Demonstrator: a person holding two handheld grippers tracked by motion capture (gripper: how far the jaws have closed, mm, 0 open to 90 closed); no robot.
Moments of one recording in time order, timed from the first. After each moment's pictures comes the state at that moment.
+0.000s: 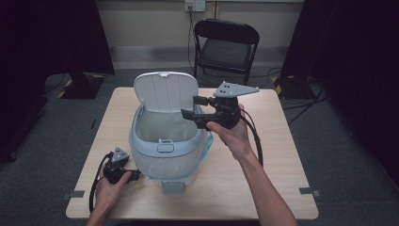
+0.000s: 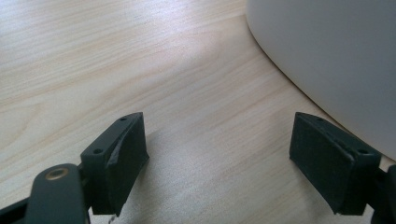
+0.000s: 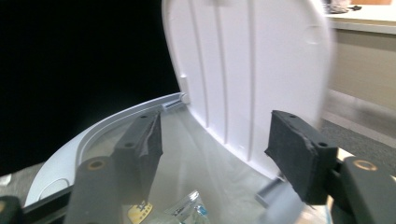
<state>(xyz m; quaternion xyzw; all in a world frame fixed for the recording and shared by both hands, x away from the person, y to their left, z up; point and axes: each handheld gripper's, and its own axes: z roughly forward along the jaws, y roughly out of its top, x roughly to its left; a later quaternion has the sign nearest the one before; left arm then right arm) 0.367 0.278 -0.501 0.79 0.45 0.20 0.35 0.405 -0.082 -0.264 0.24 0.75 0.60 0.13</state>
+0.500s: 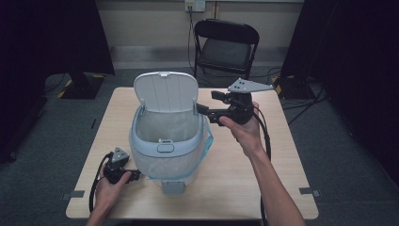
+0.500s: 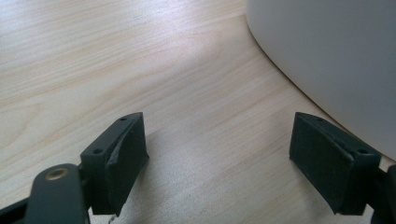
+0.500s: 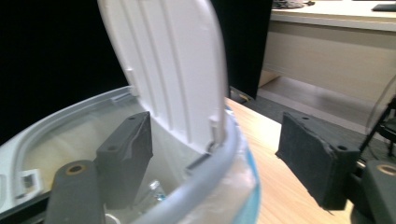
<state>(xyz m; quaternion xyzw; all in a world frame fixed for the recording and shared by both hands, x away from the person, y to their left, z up) 0.367 0.278 -0.501 0.79 0.45 0.20 0.35 0.419 -0.113 -0.266 0.29 0.74 0.58 0.17</state>
